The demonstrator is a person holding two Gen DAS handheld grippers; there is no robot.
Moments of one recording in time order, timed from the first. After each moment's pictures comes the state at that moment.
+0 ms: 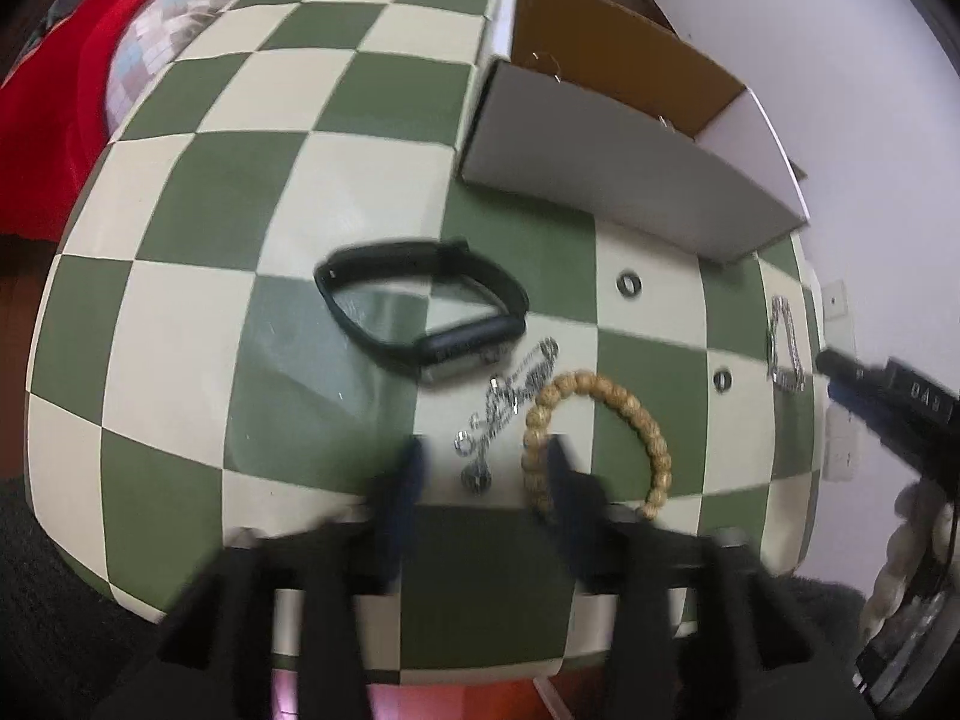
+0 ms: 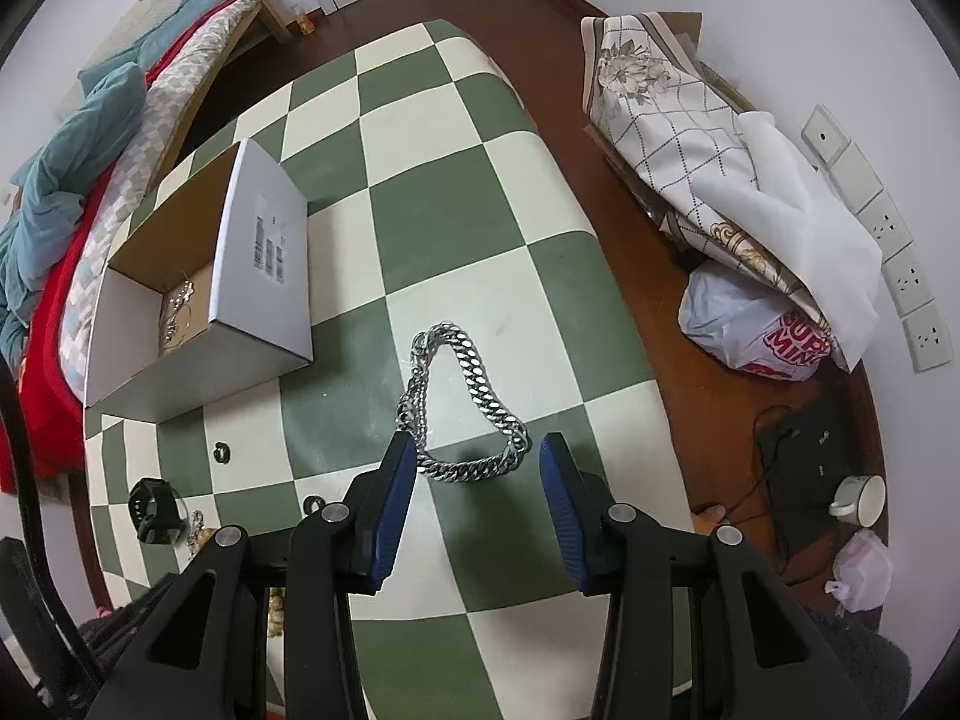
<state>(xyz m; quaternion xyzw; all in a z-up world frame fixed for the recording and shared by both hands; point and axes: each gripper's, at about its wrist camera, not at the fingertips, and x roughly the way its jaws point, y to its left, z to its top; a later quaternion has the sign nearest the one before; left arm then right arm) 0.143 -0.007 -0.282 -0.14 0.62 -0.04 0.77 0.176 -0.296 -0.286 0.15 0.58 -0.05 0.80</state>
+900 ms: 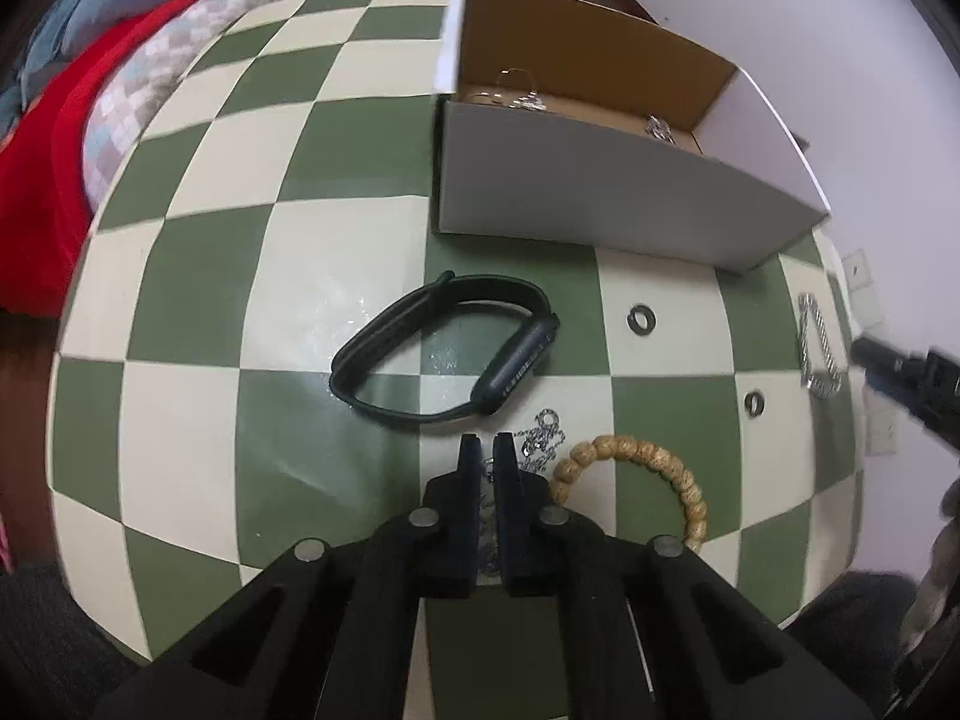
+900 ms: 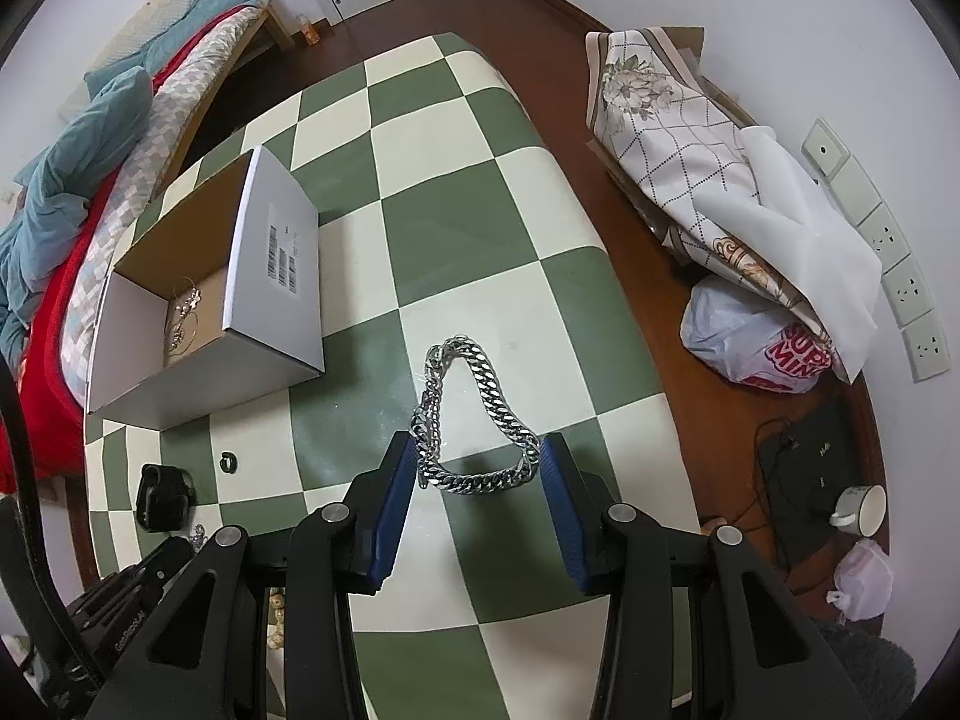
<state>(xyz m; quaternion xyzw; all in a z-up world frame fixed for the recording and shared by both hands) 0.171 -0.020 -0.295 -0.05 0.61 -0.05 0.79 0.175 -0.288 -0.283 0.14 0.57 -0.05 0.81</state>
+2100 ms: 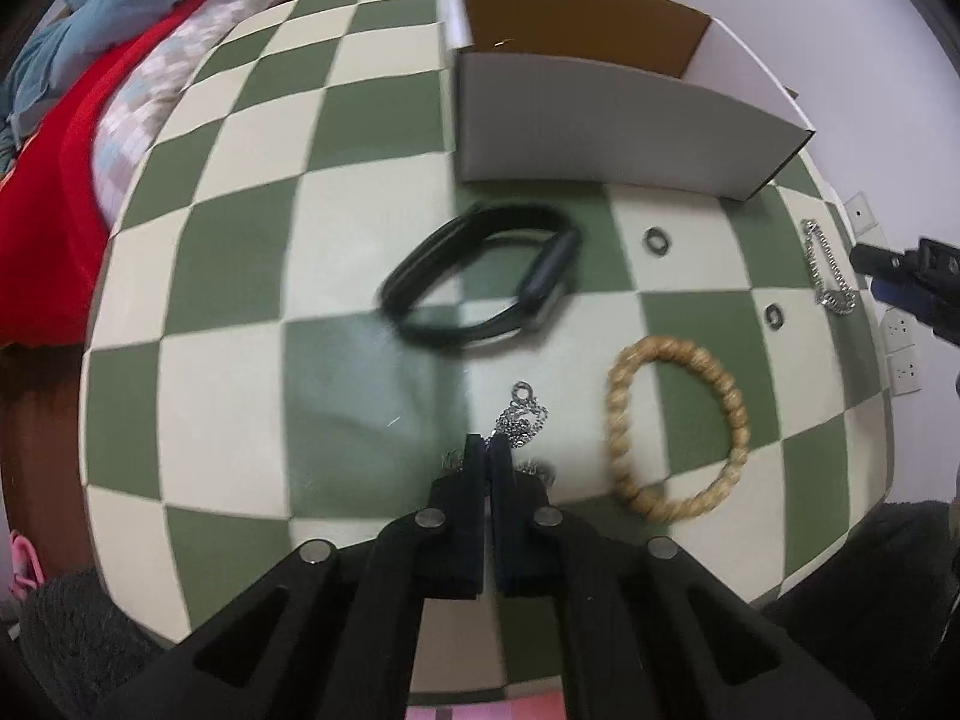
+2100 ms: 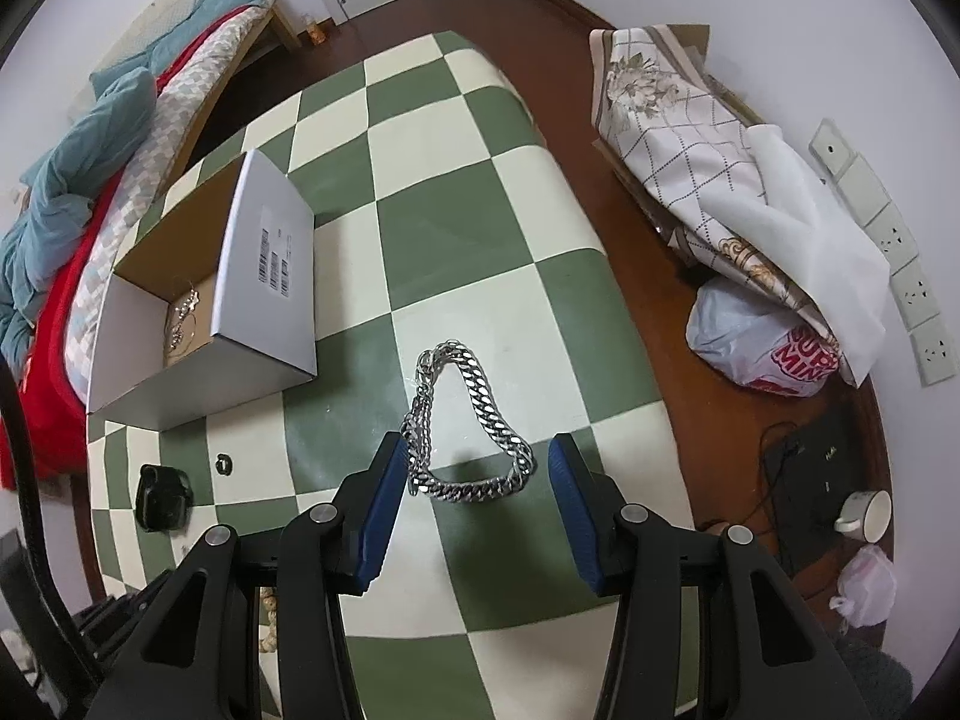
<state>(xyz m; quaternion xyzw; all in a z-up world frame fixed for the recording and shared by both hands) 0.149 0.019 -0.294 0.00 0.62 -0.05 0.78 0.181 -0.295 -0.290 0.15 0.57 -0.04 0.81</state>
